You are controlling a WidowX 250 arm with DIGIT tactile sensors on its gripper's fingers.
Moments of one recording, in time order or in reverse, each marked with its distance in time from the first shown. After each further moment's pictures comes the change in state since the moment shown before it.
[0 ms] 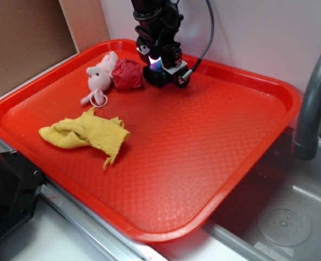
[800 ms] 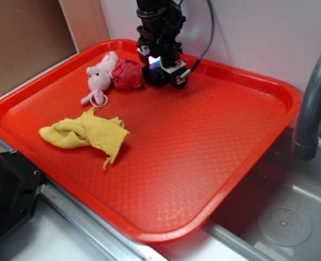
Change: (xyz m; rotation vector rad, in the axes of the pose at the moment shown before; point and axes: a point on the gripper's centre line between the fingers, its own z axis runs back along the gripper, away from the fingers) arm -0.011 0.005 0.002 0.020 0.161 0.009
